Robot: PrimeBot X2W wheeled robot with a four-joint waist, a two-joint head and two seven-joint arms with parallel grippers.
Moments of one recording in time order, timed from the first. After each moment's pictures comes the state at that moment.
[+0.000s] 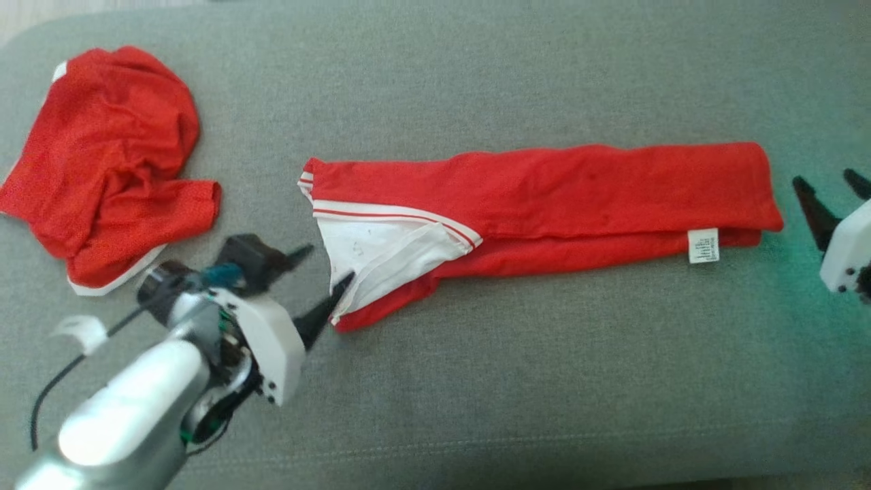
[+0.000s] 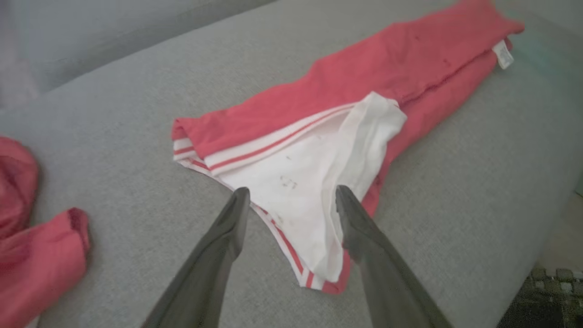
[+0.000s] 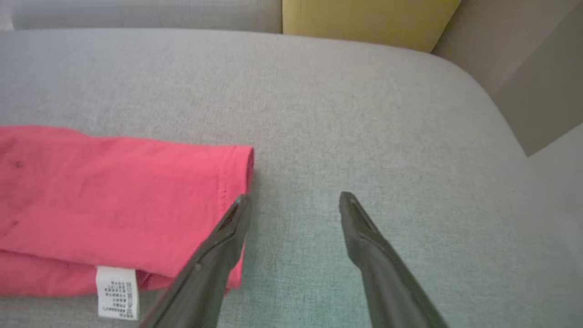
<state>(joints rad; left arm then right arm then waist) -0.49 0.55 -0.88 0.18 -0.62 -0.04 0.09 -0.69 -0.65 0.70 0.85 0.80 0.12 0.06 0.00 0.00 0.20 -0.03</state>
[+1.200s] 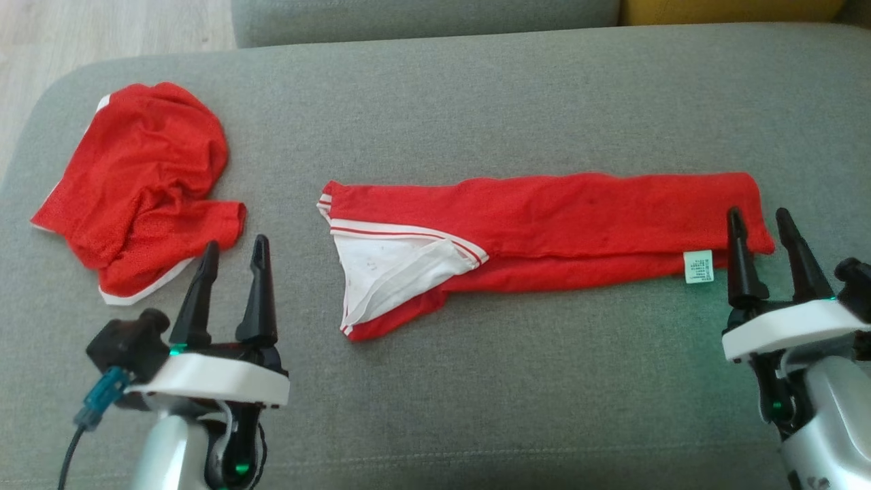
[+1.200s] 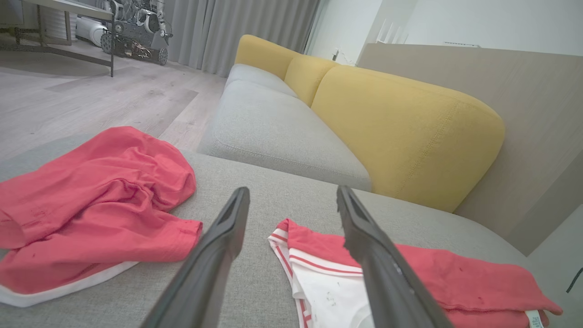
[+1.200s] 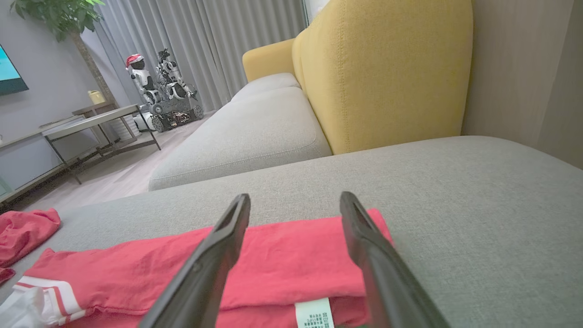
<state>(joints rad) -0.09 0.05 -0.13 0.14 -0.39 -0.08 -0.25 -0.26 -0.28 0.13 0.47 0.49 0.12 -0.25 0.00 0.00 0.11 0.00</state>
